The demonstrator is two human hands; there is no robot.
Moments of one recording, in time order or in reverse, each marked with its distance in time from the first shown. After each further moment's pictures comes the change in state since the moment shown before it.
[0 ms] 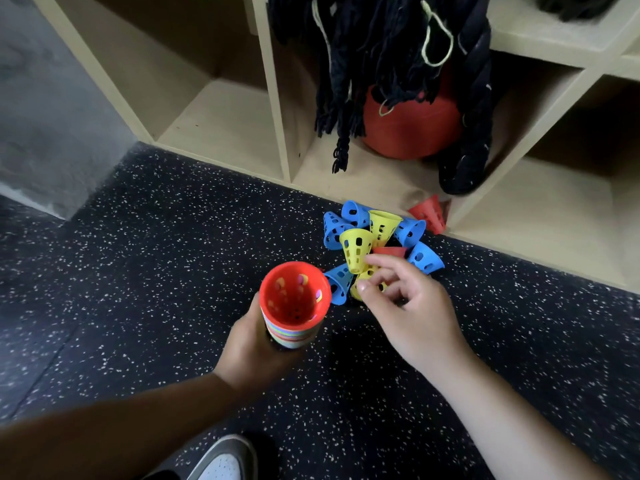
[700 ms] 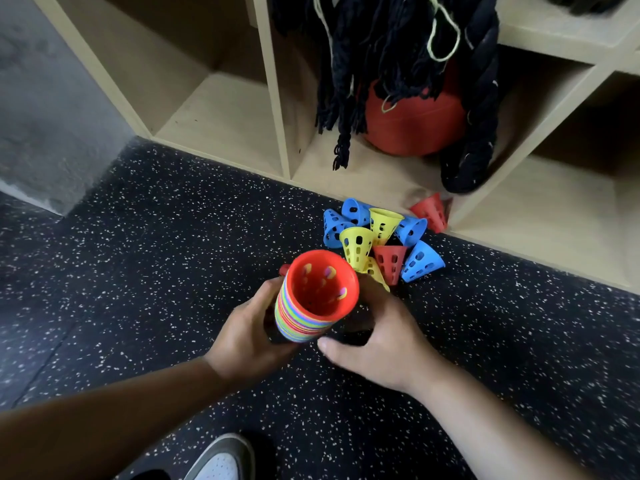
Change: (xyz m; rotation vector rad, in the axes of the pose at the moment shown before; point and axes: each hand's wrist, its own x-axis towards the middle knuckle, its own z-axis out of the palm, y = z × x) left_hand 0.014 0.019 -0.017 -0.057 -0.104 0.221; right_hand -0.004 0.021 0.021 -0.057 -0.267 -0.161
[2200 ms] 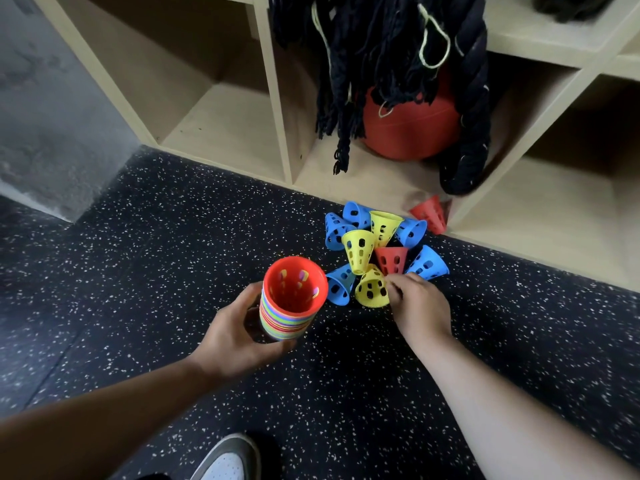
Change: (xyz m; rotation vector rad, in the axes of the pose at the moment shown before) left_hand -0.011 -0.015 -0.016 -0.110 -0.006 -0.191; right_hand 0.029 0.095 -0.016 -0.702 0.309 0.150
